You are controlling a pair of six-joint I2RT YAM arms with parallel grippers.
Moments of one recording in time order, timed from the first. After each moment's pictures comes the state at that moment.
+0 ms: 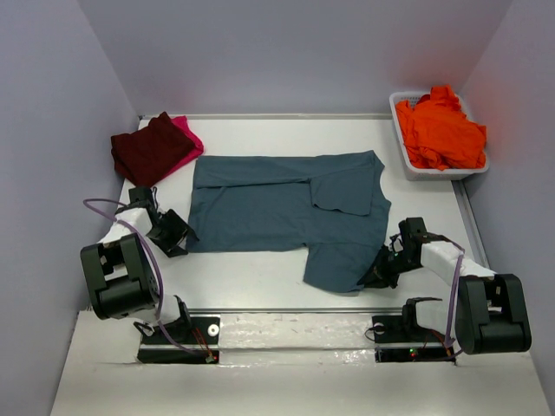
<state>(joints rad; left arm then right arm) 0.29 1.44 0.75 -0.66 0.30 -0.54 0.03 1.19 0.41 -0.68 -0.61 0.66</state>
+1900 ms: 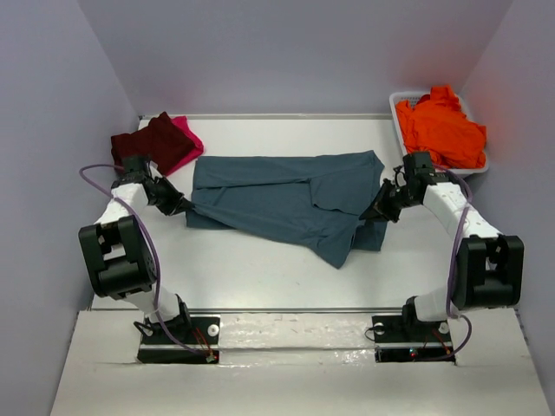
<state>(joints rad) 0.26 1.58 1.02 -0.55 0.45 -0.55 0.03 1.45 1.04 -0.80 -0.53 0.60</state>
